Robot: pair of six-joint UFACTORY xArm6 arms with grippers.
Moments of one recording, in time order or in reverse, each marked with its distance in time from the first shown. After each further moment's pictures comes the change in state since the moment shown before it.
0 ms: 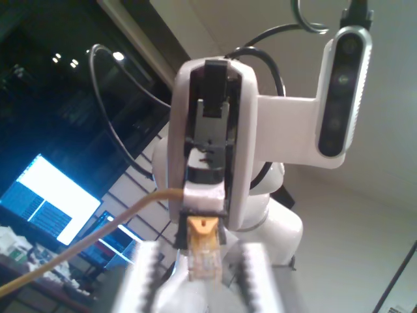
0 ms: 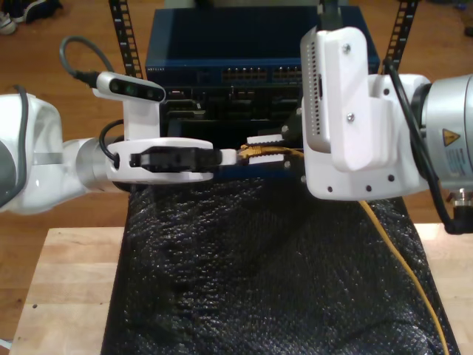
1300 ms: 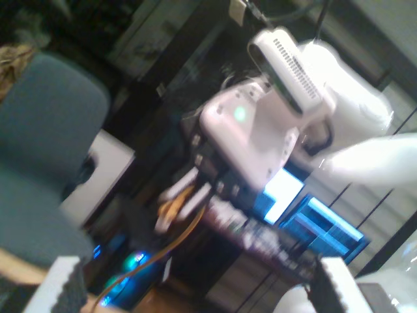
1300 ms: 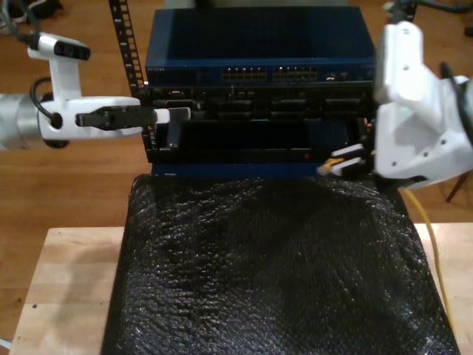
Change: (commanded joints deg) left arm 14.1 -1.2 -16.3 11.8 -19.5 0.6; right arm -30.3 14.5 -6.4 -1.1 25.4 9.3
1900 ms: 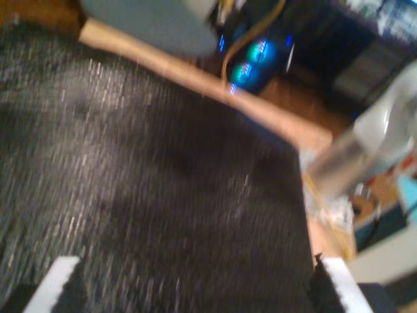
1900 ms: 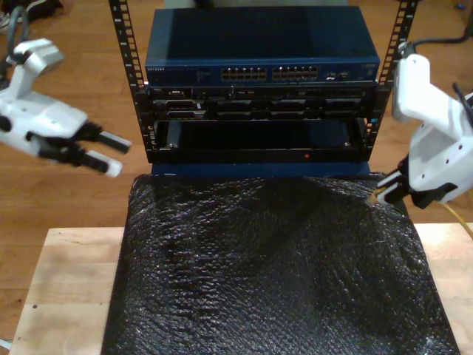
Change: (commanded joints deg) left arm 4.1 -4.8 -6.9 31.8 -5.8 12.1; right arm -2.1 8.0 -3.7 -17.7 3.8 9.8
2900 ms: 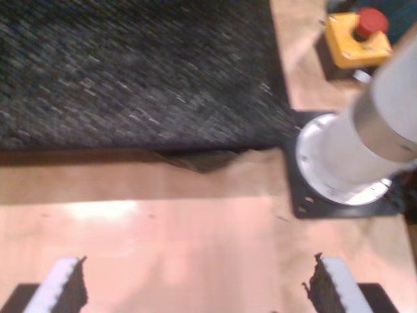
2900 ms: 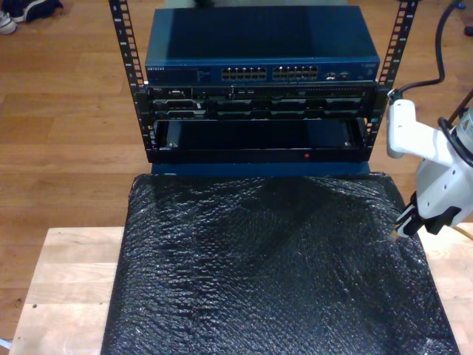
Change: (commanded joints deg) left arm 28.2 -8.6 8.5 29.1 5.0 49.6; right arm 0.2 5.1 1.1 -6.4 0.6 3.0
